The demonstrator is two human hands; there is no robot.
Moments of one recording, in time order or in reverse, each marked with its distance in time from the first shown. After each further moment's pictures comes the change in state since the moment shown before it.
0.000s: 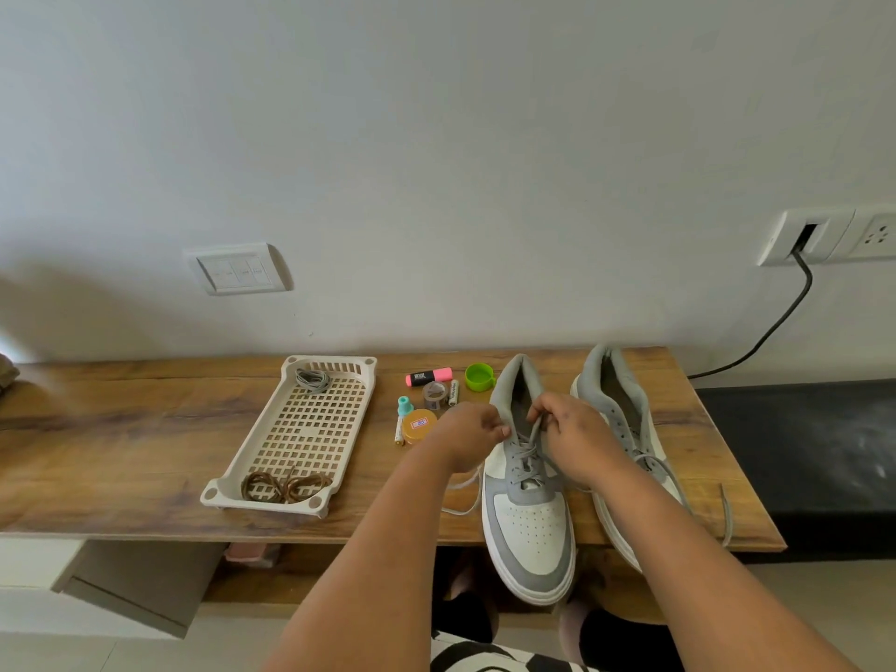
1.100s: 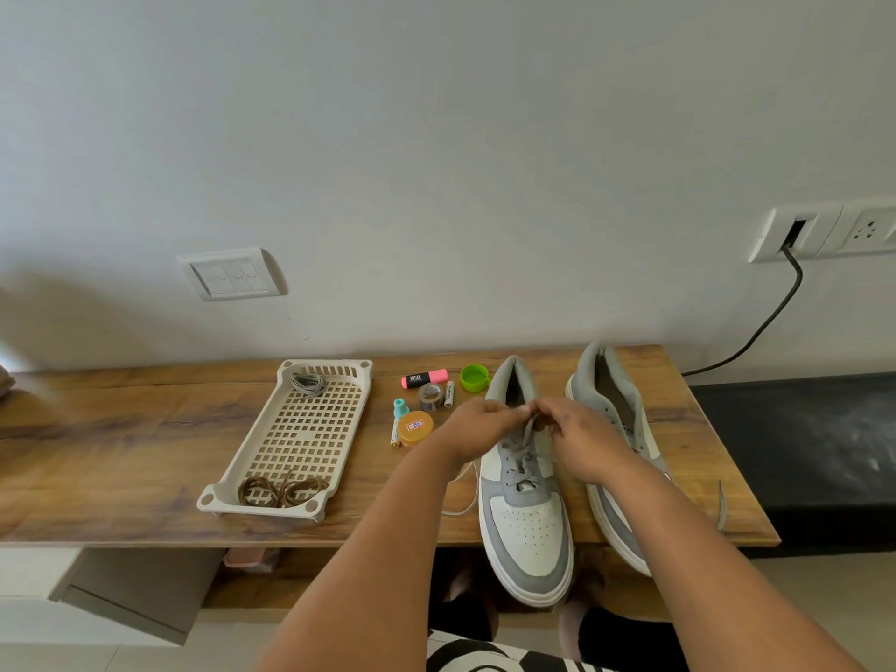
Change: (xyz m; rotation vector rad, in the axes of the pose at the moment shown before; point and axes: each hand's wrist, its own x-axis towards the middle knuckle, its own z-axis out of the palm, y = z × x) left_hand -0.006 0.022 0.002 -0.513 -0.078 -0.037; right_hand -0.002 0.006 -0.015 -0.002 -0.158 -0.026
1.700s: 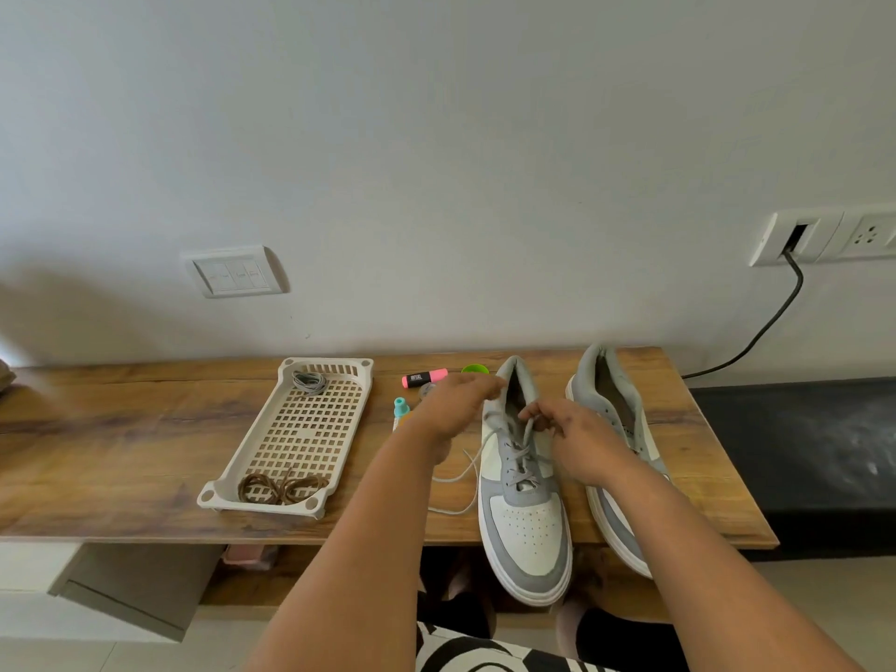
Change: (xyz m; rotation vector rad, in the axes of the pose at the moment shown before) left_hand -0.018 0.021 -0.023 -0.243 0.134 0.015; right_hand -0.002 -0.003 0.000 0.072 -0.008 0.066
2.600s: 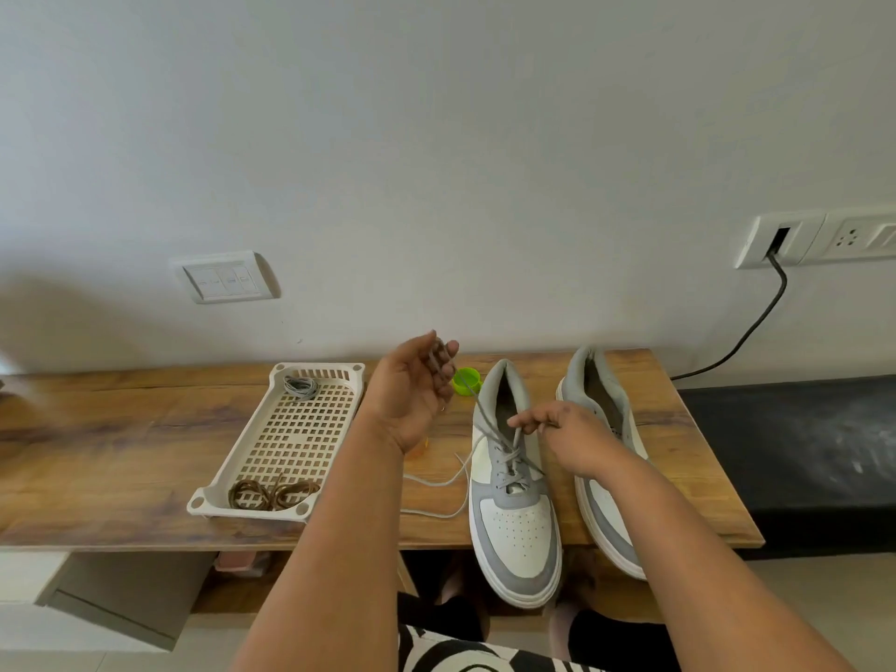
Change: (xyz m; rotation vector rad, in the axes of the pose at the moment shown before) left_hand -0.002 0.013 -0.029 -0.809 -0.053 0.051; right_hand 0.000 -0.003 -0.010 0.141 -0.027 0.073
